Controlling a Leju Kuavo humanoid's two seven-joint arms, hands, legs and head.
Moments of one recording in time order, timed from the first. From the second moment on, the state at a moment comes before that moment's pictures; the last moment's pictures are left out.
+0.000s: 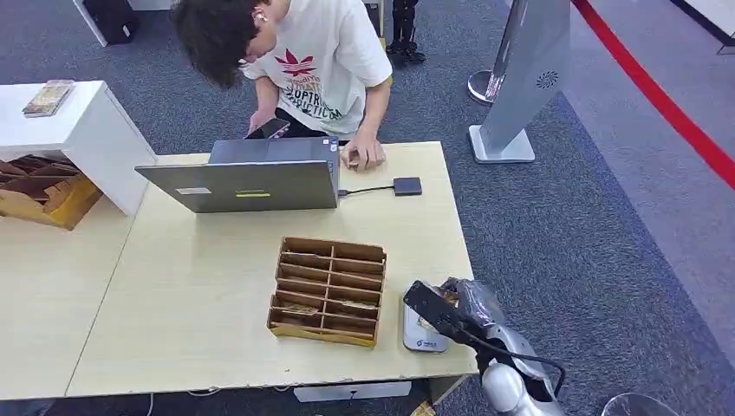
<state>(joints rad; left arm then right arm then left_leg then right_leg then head) -0.10 -0.19 -1.43 0.01 1.51 0.21 -0.06 -0.09 -0.06 0.32 -1.36 0.79 0.03 0.23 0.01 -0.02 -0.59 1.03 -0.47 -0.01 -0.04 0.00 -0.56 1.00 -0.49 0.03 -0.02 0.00</state>
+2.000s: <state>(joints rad) -0.10 -0.19 -1.45 0.01 1.51 0.21 -0.06 -0.09 -0.06 0.32 -1.36 0.79 0.03 0.24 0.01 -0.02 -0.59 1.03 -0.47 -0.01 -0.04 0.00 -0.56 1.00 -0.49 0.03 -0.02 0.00</state>
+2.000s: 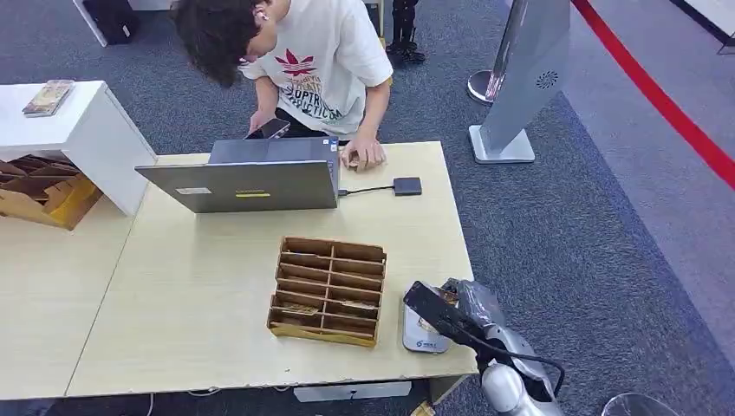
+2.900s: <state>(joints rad) -0.10 -0.19 -1.45 0.01 1.52 0.21 -0.06 -0.07 -0.05 0.32 -1.39 0.84 -0.06 0.21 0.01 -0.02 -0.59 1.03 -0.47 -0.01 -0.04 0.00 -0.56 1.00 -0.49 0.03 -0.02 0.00</state>
